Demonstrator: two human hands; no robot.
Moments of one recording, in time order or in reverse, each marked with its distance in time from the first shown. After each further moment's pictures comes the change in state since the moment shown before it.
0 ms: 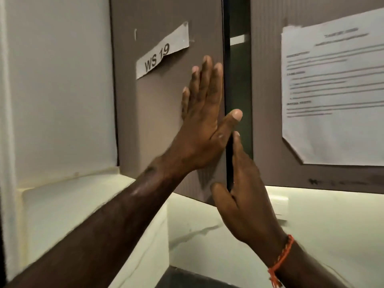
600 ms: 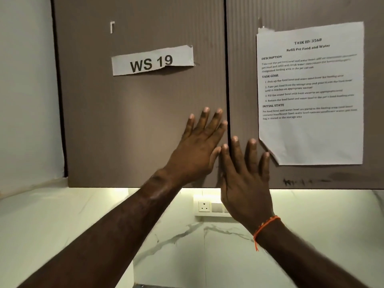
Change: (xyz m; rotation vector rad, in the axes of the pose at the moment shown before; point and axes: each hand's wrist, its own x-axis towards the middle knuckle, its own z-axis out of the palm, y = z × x) left_hand -0.005 -0.084 0.107 0.346 -0.300 0.257; right_hand 0.027 0.119 -0.005 -1.140 0.093 -0.051
